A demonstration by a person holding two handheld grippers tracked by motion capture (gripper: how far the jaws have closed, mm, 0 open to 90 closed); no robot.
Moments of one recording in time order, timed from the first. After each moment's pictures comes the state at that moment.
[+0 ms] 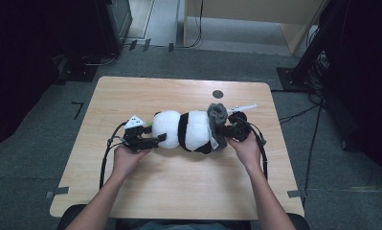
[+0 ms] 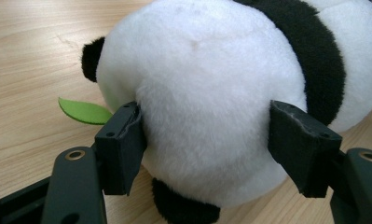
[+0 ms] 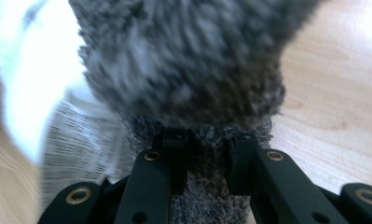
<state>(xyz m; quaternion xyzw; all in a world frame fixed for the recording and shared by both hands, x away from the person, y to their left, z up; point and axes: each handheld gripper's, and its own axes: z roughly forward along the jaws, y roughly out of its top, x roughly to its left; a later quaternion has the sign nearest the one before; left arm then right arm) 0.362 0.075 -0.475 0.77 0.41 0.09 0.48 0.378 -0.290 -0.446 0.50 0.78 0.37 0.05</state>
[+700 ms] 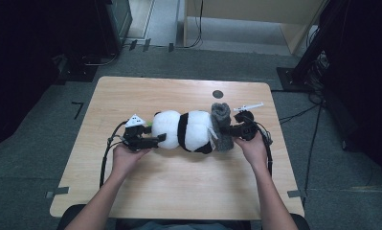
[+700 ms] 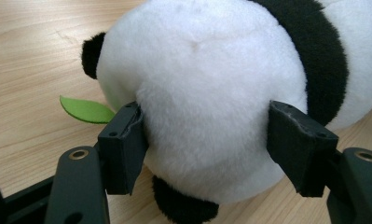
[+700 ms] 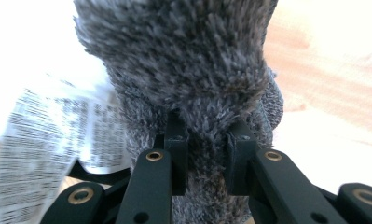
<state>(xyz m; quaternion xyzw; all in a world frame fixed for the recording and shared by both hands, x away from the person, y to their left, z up) 0.363 0.075 -0.471 0.78 0.40 0.08 0.47 0.377 -0.310 -0.439 0.52 0.78 0.35 0.06</state>
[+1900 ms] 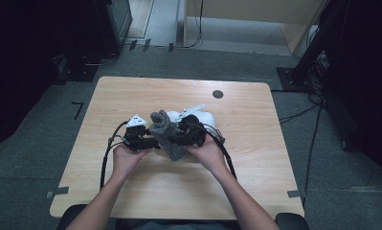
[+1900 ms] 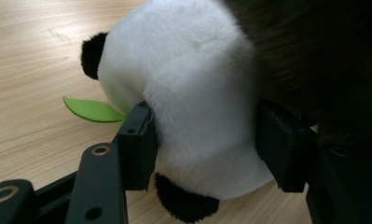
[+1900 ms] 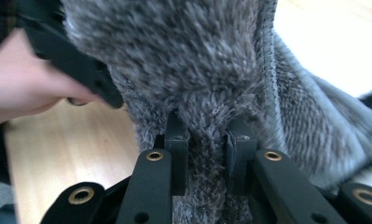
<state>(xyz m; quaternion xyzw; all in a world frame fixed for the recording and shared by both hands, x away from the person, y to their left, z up) 0.359 0.070 -0.465 0.79 0.41 0.08 0.46 0.351 -0.146 -0.407 0.34 0.86 0.38 0.01</state>
